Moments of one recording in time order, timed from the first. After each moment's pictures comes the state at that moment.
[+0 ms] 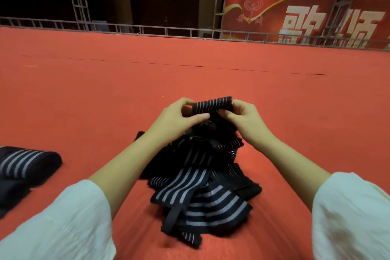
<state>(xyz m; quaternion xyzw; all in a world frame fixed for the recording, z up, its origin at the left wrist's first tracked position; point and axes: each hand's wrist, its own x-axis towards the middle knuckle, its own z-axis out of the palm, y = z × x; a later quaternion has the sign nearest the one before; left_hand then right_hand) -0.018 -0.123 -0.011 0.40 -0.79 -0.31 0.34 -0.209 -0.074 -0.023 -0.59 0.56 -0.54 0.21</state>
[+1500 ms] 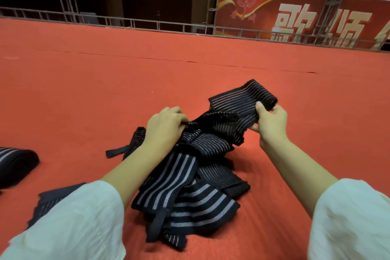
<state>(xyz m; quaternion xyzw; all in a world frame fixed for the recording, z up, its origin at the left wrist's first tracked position) -0.043 -0.143 -0.057 0.43 -0.86 0.05 0.26 -0.262 -0.068 -0.037 -0.26 0.57 -0.75 0.20</state>
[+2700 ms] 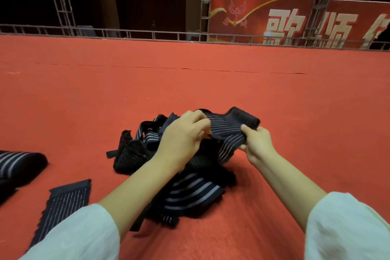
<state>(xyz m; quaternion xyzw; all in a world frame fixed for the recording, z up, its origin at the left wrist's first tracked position) -0.059 -0.049 -0.031 0.21 -0.88 0.04 0.43 -0.246 -0.006 -0.050 -0.21 0.55 -0.74 0.34</state>
